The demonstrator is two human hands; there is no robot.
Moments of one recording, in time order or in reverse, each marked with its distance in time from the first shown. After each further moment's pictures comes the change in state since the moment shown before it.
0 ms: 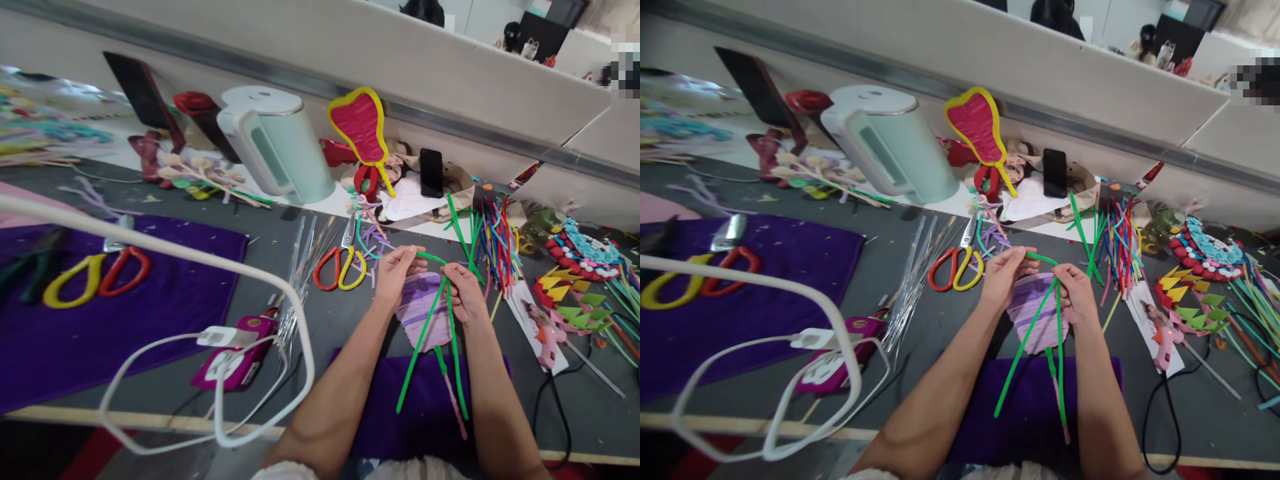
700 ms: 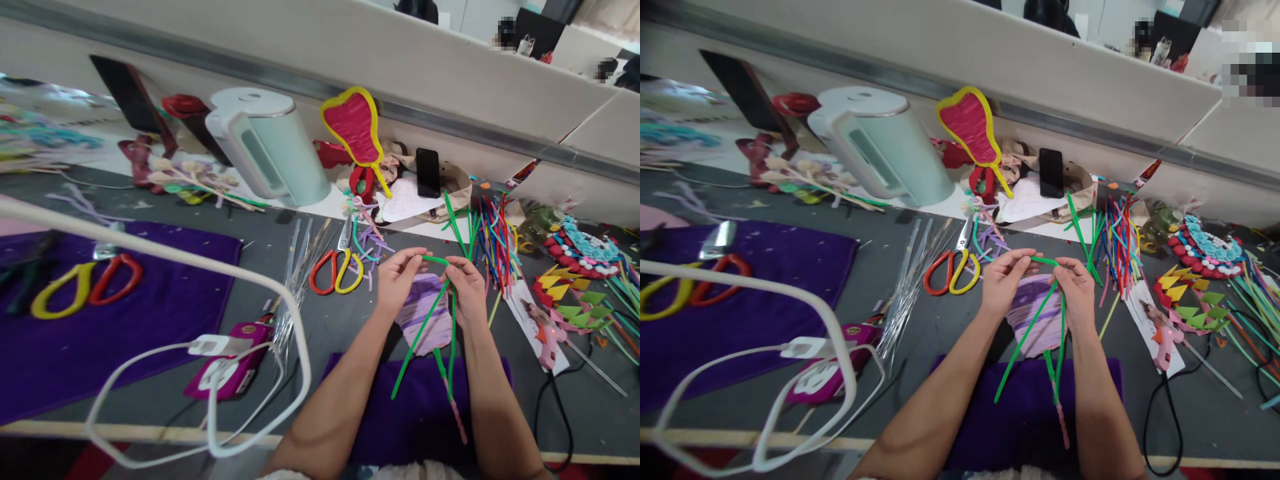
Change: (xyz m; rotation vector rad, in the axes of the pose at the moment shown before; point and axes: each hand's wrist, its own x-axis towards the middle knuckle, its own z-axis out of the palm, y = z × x) left_hand -0.010 0.000 0.009 0.153 -0.037 0.204; right_hand -0.008 -0.001 0.009 -0.119 0.079 -0.344
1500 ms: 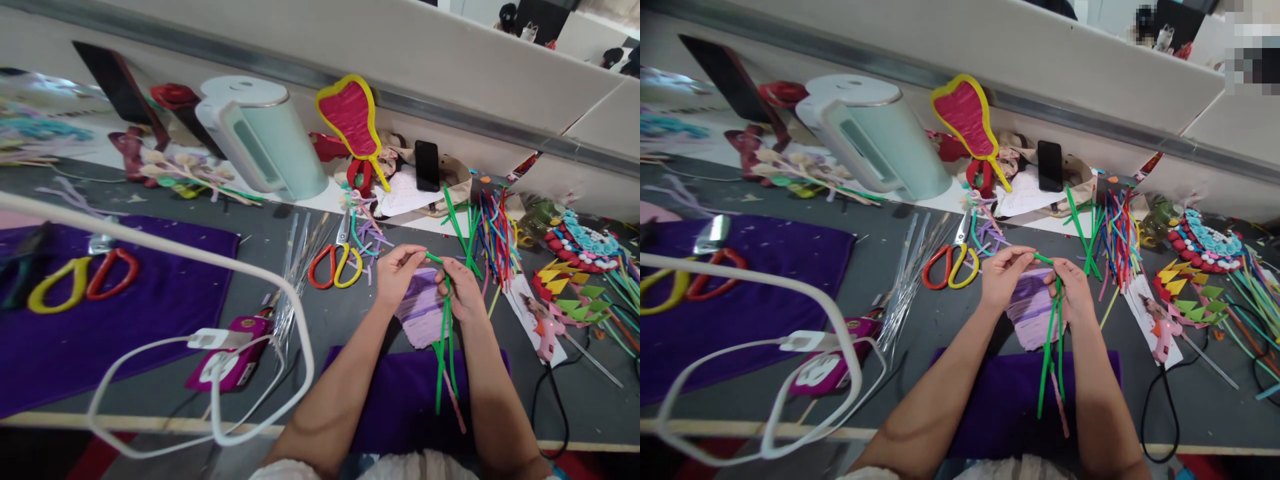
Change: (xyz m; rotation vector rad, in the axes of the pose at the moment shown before) left_hand 0.002 -0.002 0.000 0.072 0.041 0.021; right_hand 0.008 0.005 -0.004 0.081 -0.046 0.336
